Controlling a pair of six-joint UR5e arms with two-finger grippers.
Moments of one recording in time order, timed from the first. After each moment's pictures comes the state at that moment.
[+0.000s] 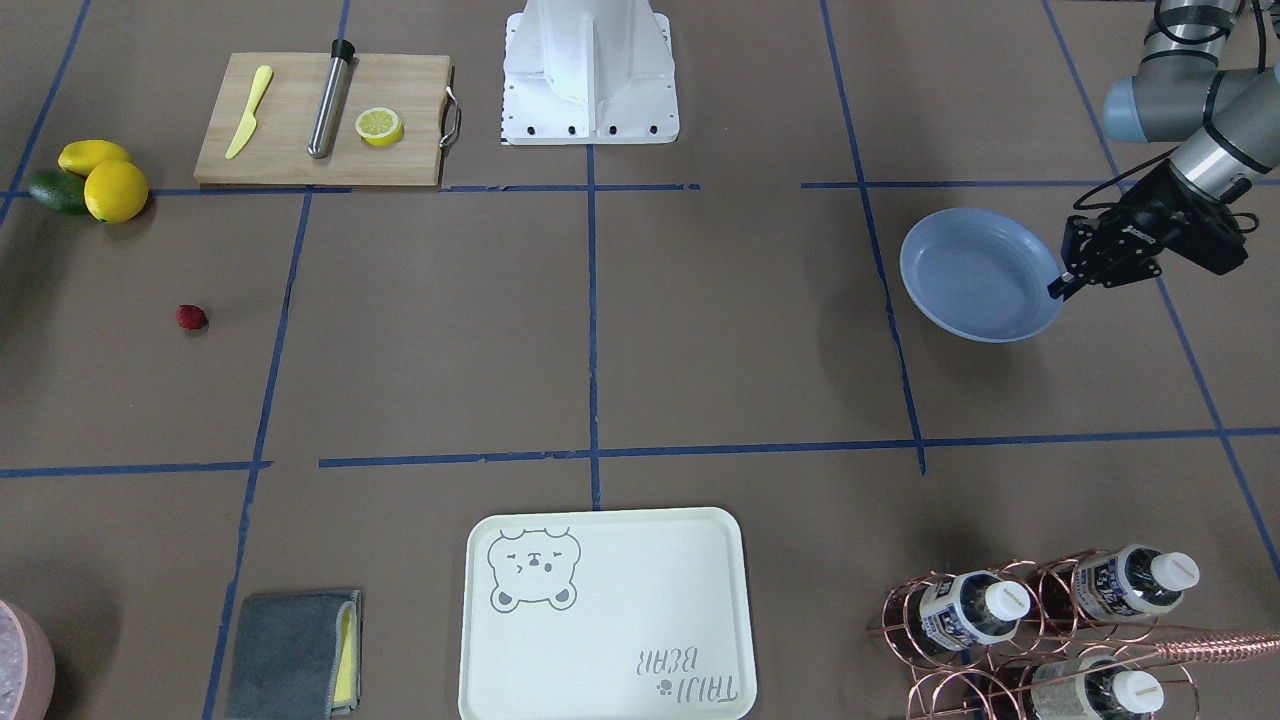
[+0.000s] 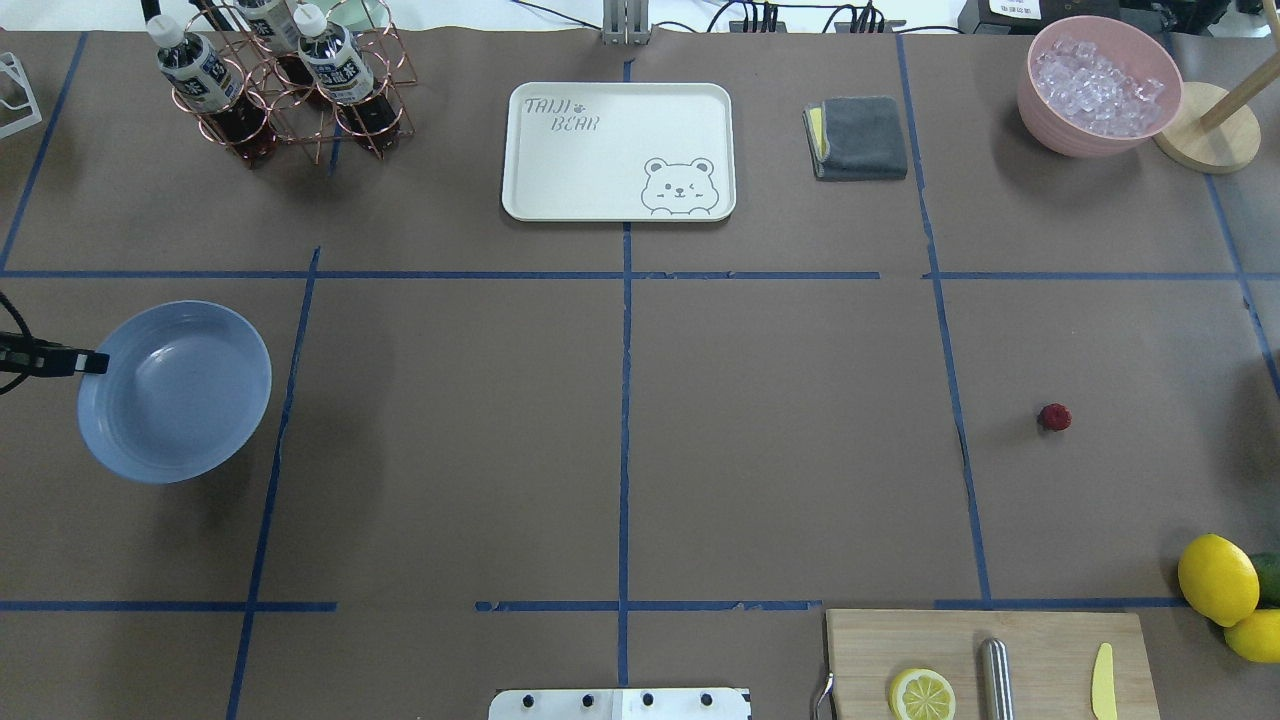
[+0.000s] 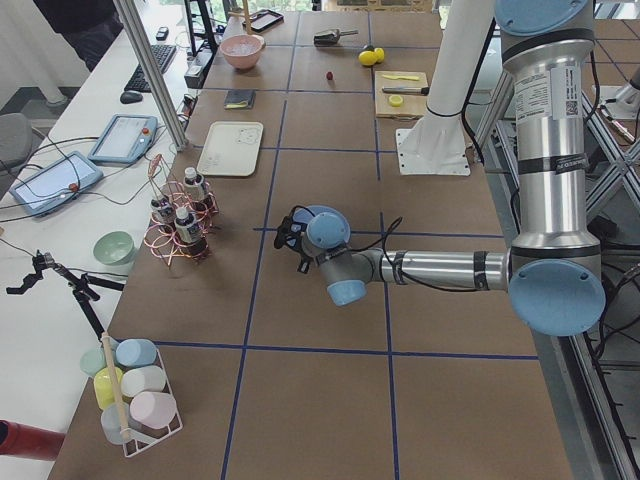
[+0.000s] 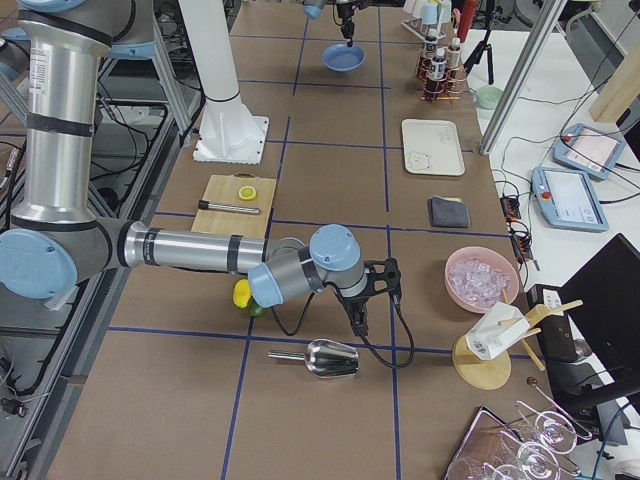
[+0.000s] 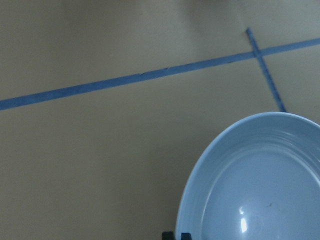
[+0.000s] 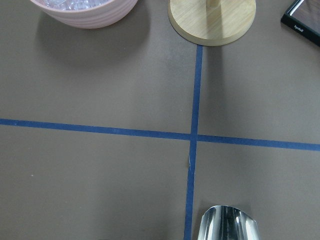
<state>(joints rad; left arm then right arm) -0.99 -1.46 -1.64 -2.70 -2.28 -0.85 1.53 -1.73 1.66 -1.09 2.36 0.25</state>
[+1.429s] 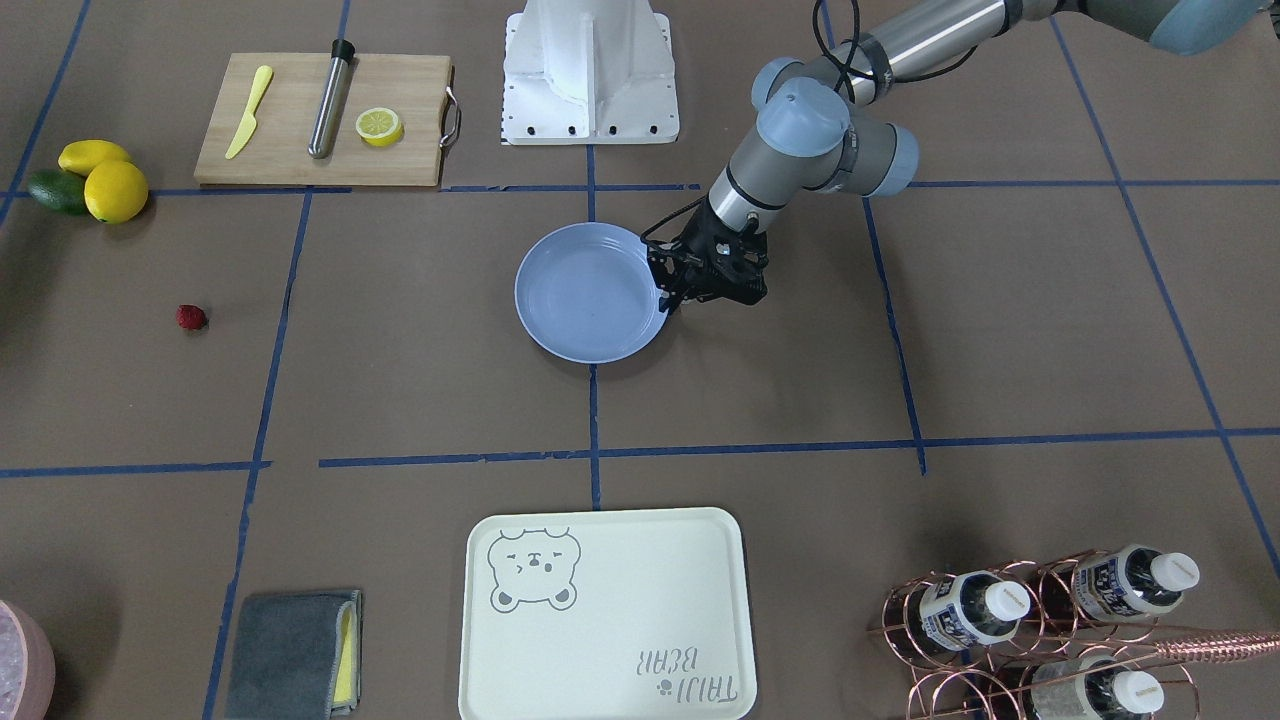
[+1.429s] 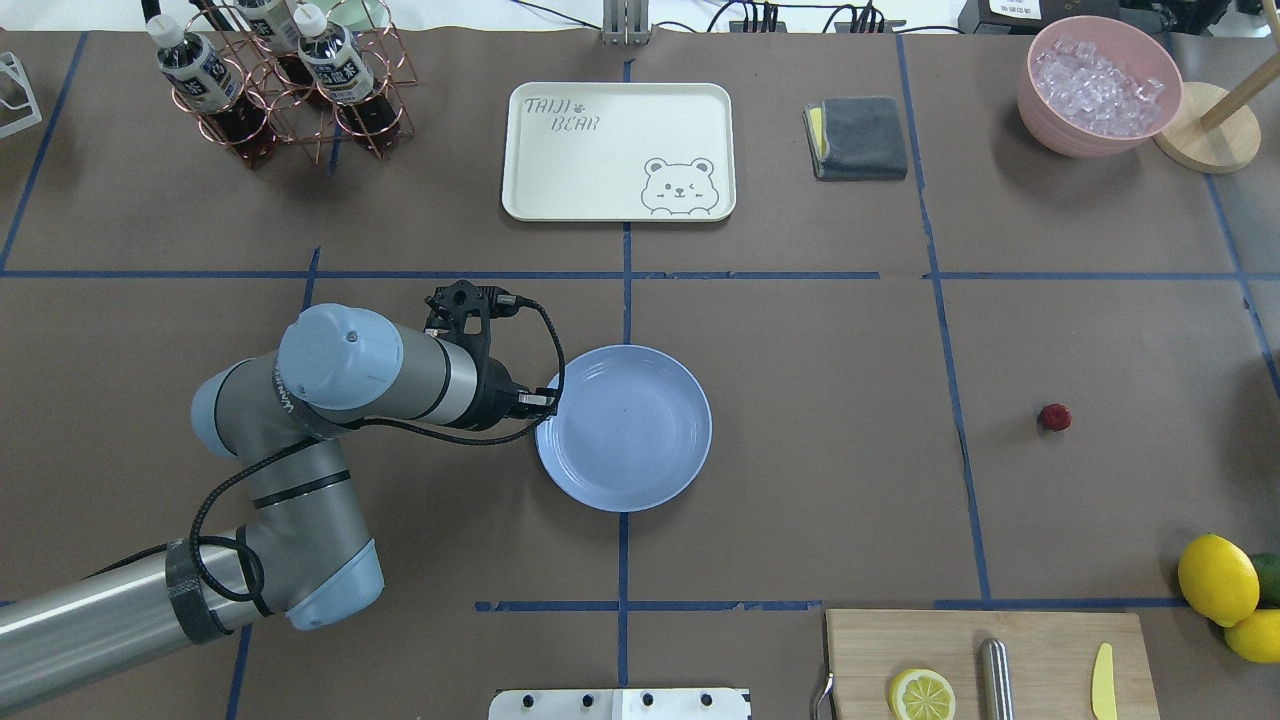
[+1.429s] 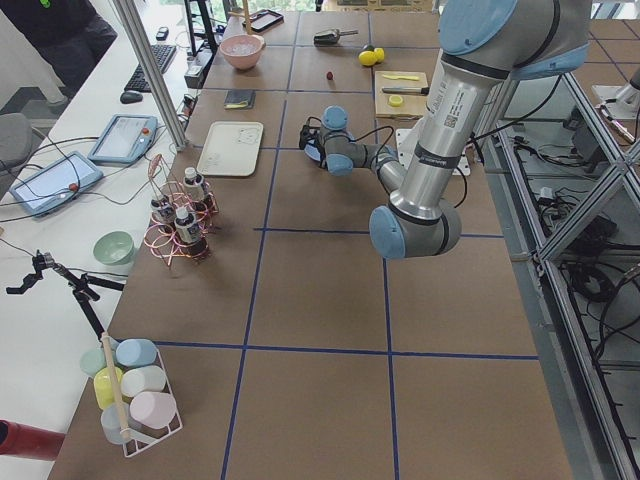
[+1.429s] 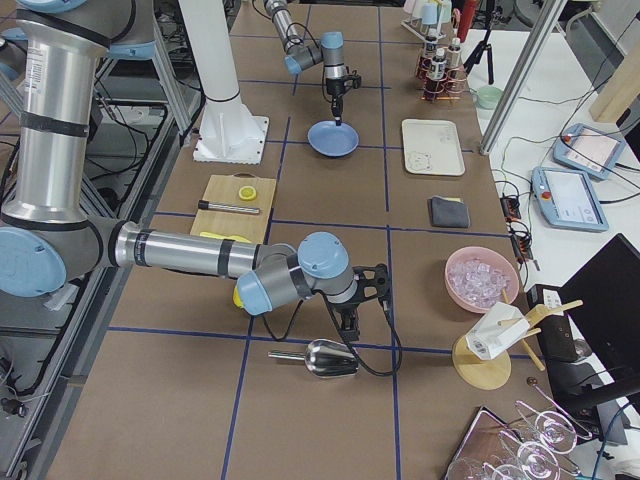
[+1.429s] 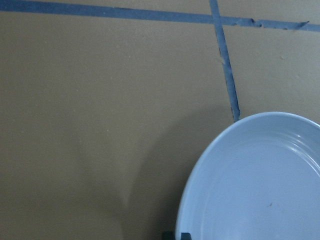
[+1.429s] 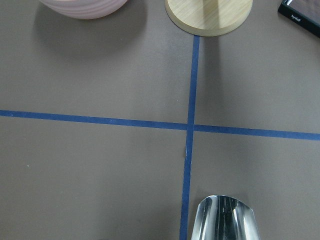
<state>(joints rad) -0.48 -2.07 -1.57 -2.25 -1.86 -1.22 1.53 -1.76 1.66 -1.04 2.36 0.27</state>
